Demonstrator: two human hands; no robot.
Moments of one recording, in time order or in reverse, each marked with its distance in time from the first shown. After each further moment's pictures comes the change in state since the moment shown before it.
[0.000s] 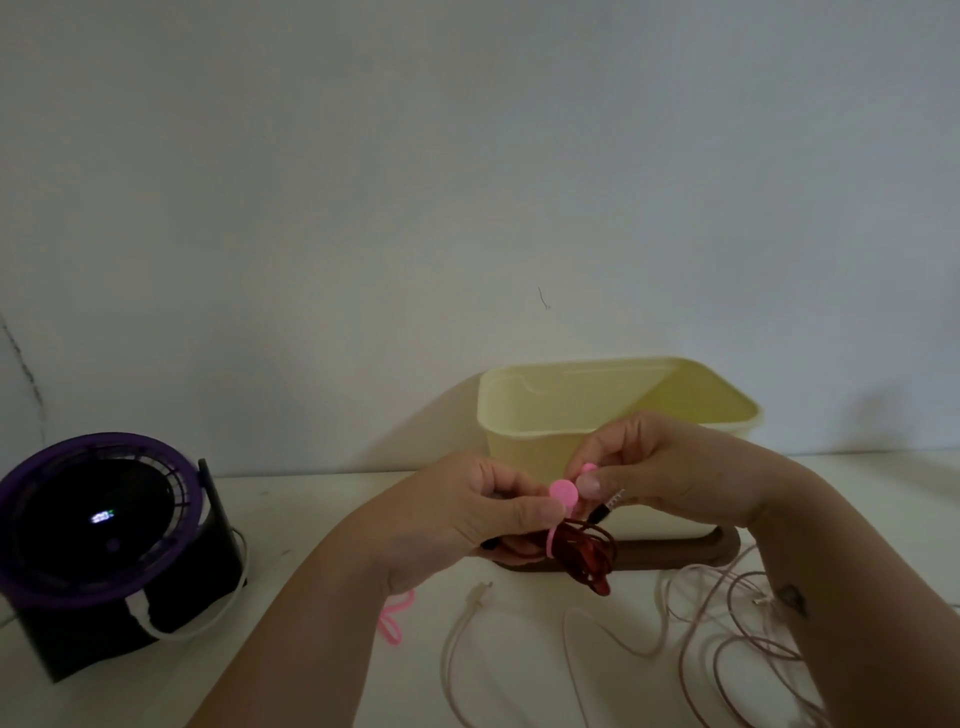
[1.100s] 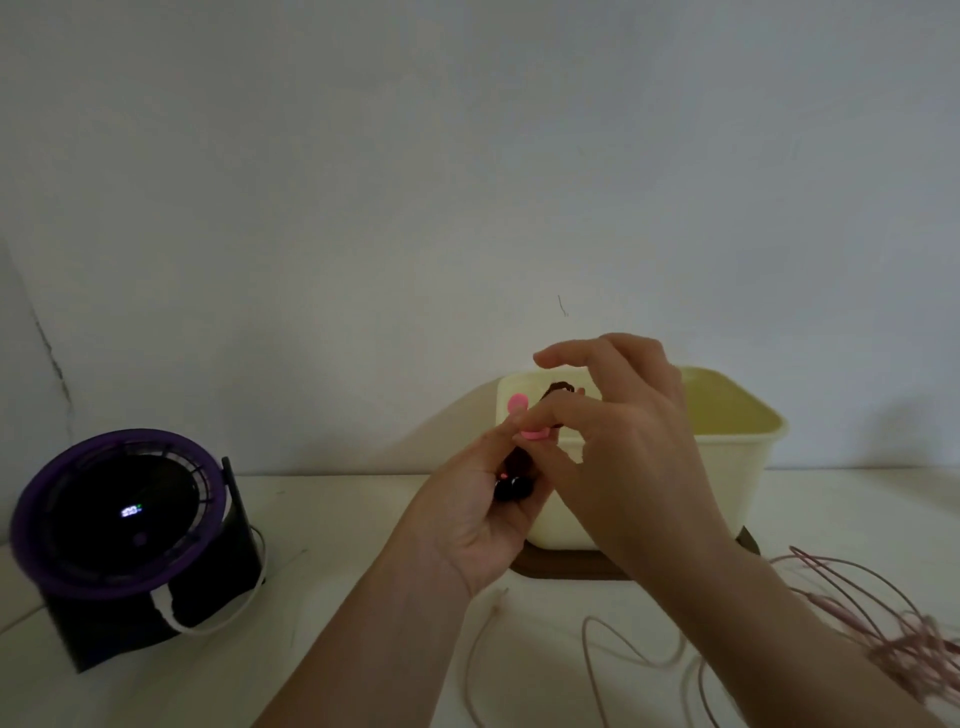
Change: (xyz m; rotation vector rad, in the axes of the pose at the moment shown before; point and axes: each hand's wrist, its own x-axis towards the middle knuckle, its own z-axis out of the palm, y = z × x) left_hand 0.016 0.000 0.014 -1.110 0.345 0.089; right_hand 0.033 -0.024 0.073 -1.137 1.064 -0.506
